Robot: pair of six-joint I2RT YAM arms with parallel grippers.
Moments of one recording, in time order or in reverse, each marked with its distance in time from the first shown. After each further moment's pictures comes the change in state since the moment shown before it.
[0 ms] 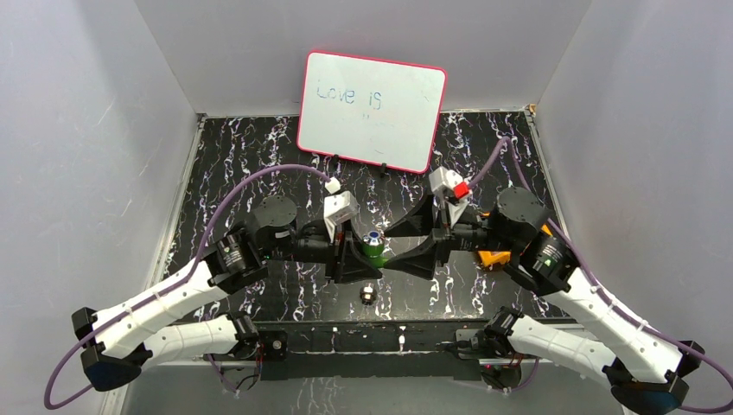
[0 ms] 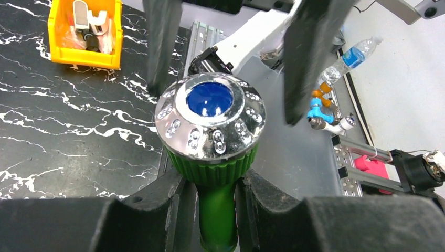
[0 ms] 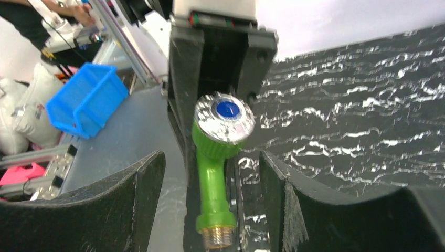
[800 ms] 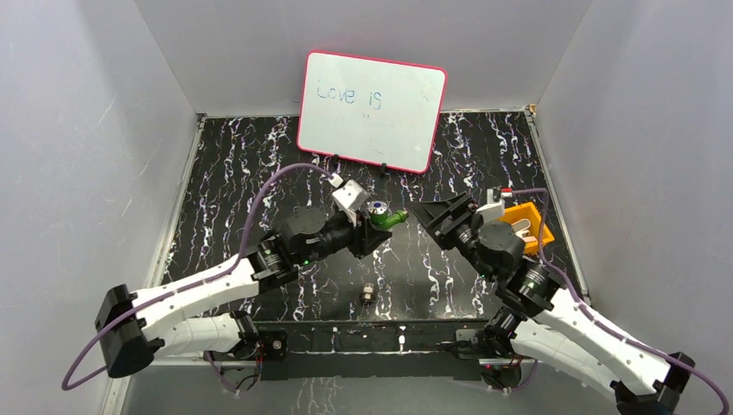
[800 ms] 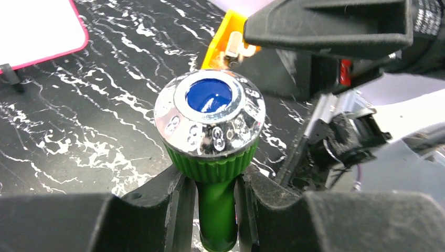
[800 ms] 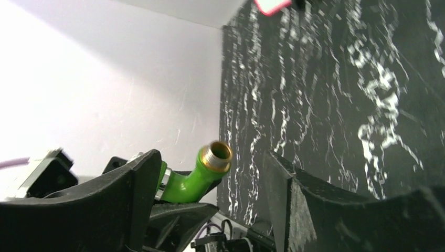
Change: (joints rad) left arm -0.010 0.173 -0.221 0.404 -0.552 0.034; right arm 0.000 -0.131 -0.382 -0.023 1.013 1.075
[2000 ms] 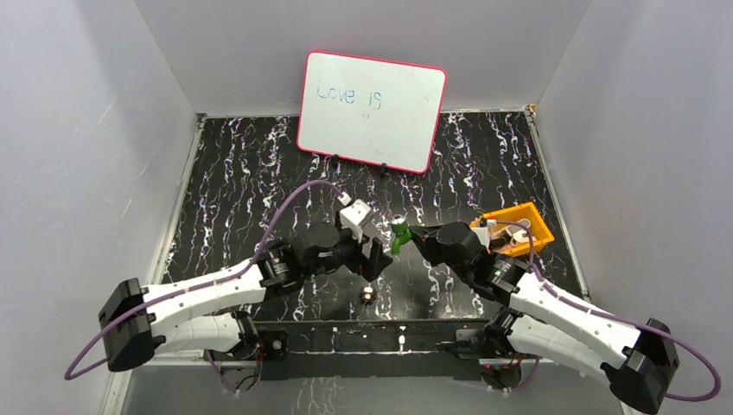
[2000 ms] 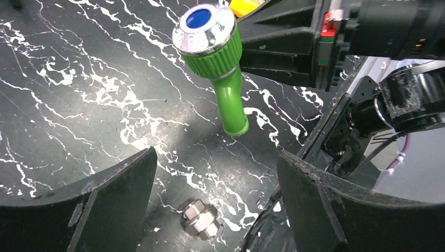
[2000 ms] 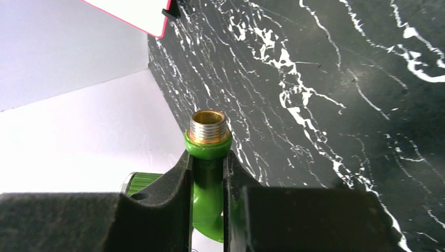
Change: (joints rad) left arm -0.053 -0.035 -0.083 -0.140 -0.097 -0.017; right arm 0.006 0.169 -0.092 -0.148 0.089 0.461
